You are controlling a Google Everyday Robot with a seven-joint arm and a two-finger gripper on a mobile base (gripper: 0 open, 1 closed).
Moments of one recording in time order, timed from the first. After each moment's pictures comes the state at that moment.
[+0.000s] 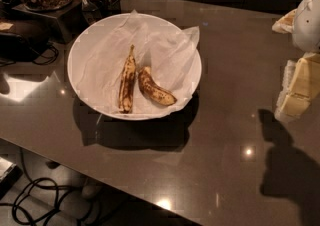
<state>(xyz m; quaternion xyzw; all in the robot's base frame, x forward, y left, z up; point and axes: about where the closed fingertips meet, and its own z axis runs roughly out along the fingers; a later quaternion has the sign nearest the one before) 0.438 -0.217 0.976 -0.60 0.78 -0.03 0.16</state>
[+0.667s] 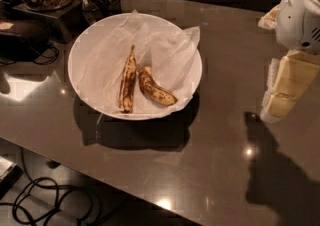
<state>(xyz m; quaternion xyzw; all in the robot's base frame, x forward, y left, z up) 0.431 -0.184 0.987 -0.62 0.77 -0.04 0.16</state>
